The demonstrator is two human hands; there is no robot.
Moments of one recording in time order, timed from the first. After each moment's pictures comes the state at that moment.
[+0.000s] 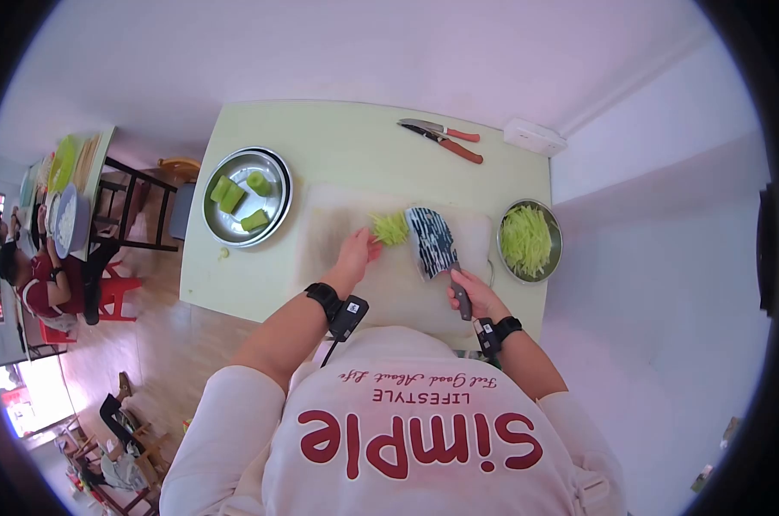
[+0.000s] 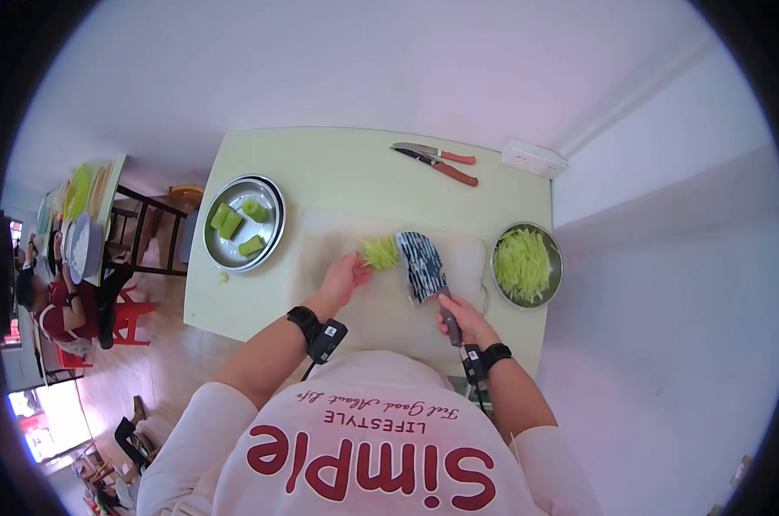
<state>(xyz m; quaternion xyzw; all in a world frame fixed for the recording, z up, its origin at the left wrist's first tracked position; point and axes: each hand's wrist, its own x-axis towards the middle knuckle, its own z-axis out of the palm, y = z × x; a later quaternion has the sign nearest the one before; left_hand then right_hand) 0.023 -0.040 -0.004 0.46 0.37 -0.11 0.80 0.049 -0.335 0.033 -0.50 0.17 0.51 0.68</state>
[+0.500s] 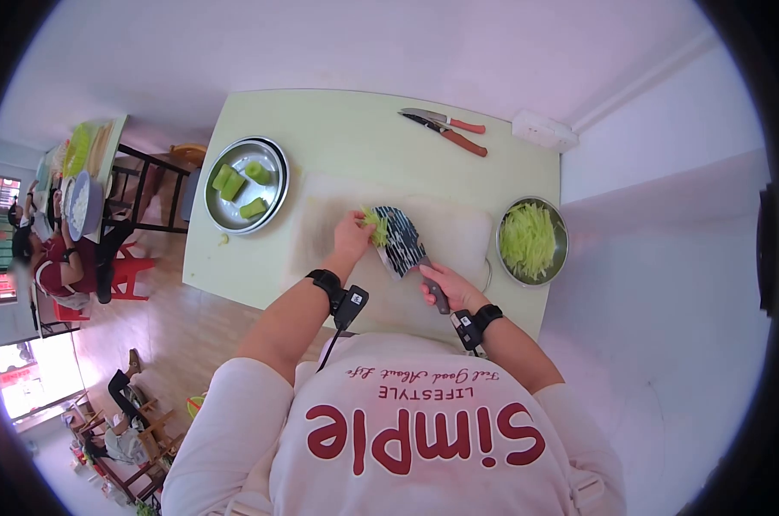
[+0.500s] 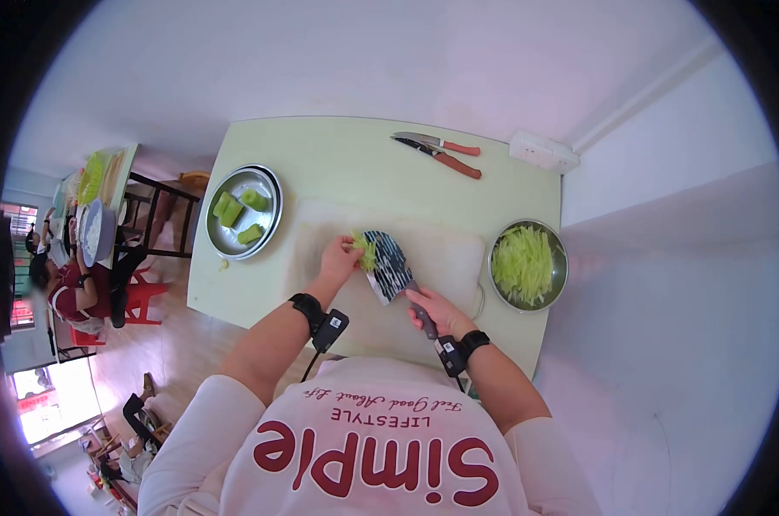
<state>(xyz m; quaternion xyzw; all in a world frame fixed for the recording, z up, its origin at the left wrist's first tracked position) 0.039 -0.049 -0.006 0.78 0.35 -0.06 0.52 0.058 -0.305 0.015 -0.46 0.12 0.61 0.63</state>
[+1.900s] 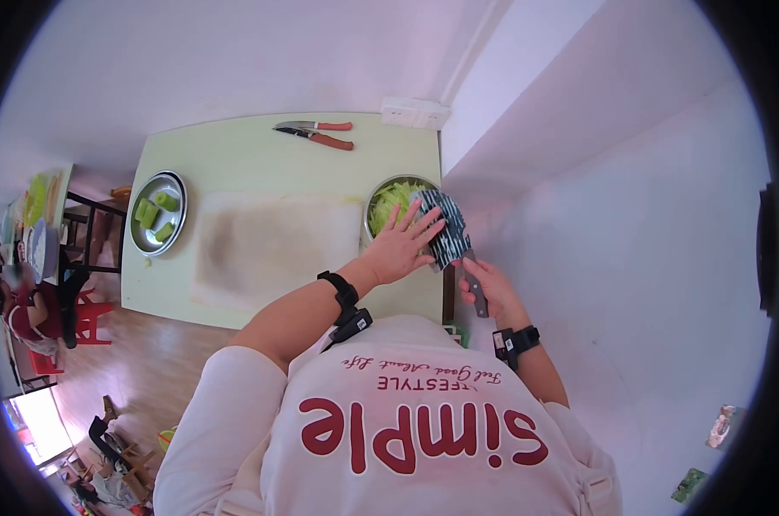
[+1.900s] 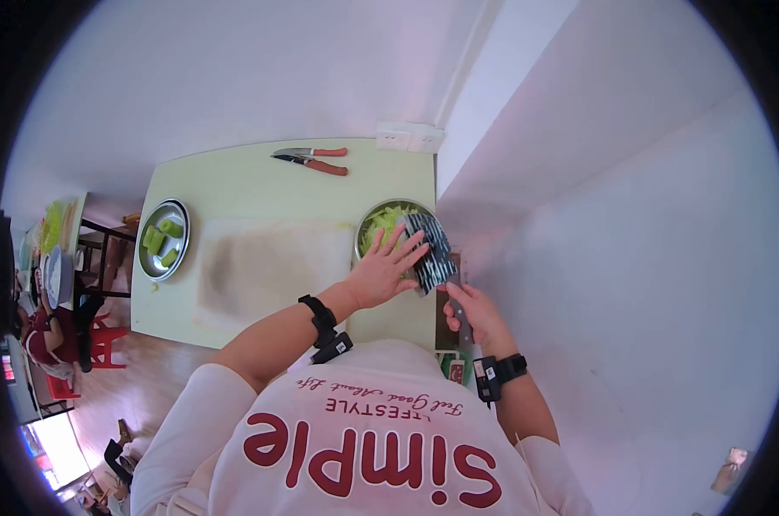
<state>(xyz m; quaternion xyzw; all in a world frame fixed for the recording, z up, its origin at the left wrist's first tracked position) 0.093 -0.344 0.108 0.94 -0.30 0.04 0.19 0.077 -0.583 0.154 -0.58 0.20 0.39 0.69</state>
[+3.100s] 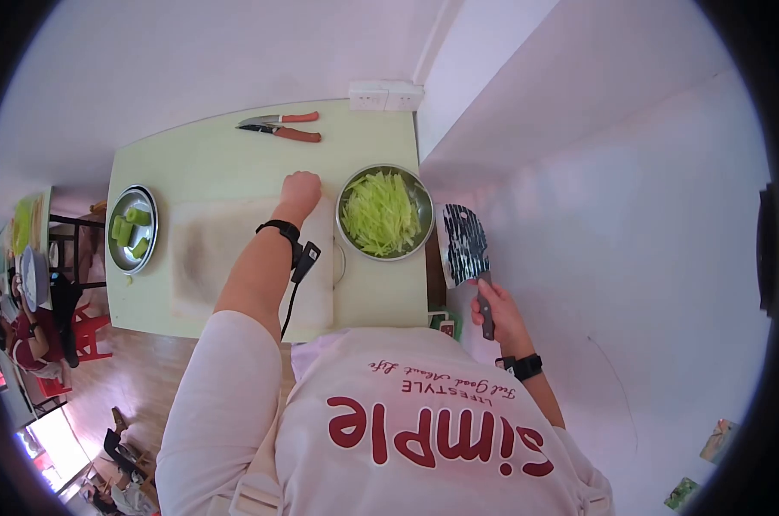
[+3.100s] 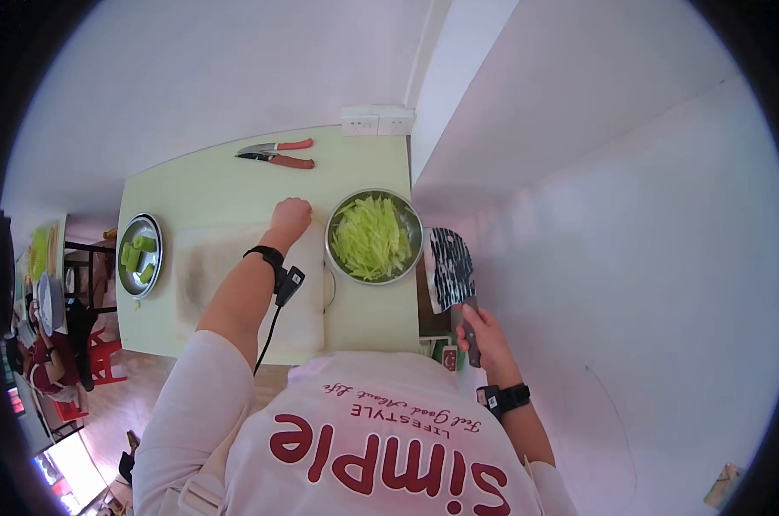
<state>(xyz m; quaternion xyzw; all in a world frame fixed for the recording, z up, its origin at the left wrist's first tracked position) 0.201 -0.229 0.003 0.99 -0.08 -0.09 -0.04 0.040 -0.642 0.131 -0.58 0.28 0.31 0.70</state>
